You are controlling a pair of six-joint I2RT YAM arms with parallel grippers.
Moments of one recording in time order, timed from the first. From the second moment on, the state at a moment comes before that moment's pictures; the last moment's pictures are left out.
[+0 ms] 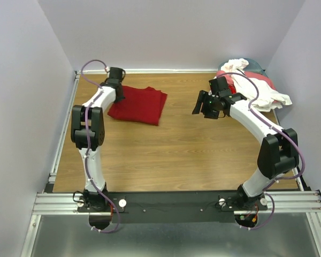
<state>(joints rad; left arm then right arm) -0.16 2.09 1.62 -0.43 -0.26 -0.27 0.35 1.65 1.31 -0.58 -0.07 0.56</state>
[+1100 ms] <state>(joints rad) 0.33 2.27 1.94 -0.52 -0.25 -0.43 0.35 1.70 1.37 -0.63 -0.07 0.56</state>
